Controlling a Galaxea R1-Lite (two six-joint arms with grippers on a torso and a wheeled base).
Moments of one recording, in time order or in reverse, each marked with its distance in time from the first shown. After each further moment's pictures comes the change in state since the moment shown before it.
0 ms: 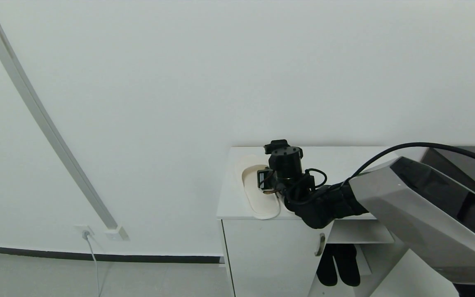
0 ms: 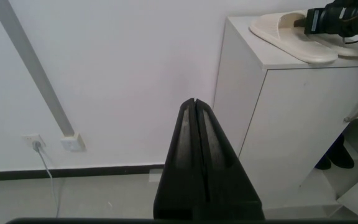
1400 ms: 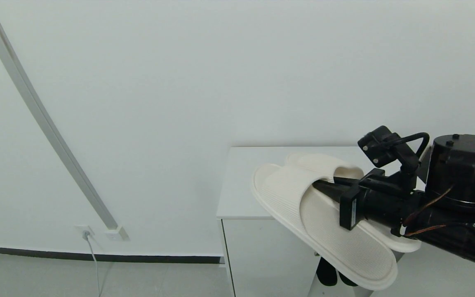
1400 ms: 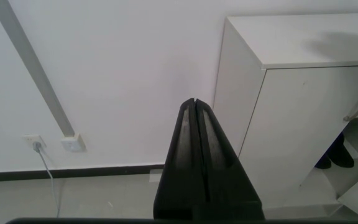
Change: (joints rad) left arm 0.000 0.000 0.000 0.000 -0.002 0.004; right arm 0.007 -0.861 0.919 -0.132 0.445 -0.169
